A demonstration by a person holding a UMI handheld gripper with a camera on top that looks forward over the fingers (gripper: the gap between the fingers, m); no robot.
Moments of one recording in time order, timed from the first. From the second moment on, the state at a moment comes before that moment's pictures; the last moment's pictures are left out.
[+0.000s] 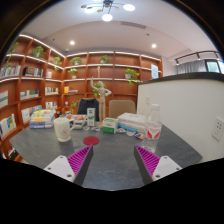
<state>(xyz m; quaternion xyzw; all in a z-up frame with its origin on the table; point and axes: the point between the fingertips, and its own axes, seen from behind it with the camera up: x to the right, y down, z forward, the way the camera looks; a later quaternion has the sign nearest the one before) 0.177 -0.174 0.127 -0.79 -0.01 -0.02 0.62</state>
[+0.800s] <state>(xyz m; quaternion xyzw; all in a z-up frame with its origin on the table) 0.343 -0.009 0.107 -0.76 0.01 -0.05 0.65</state>
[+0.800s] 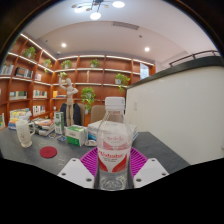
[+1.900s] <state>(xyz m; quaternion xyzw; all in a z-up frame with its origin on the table) 0.040 0.087 0.218 -0.33 -0.58 -0.62 0.41</state>
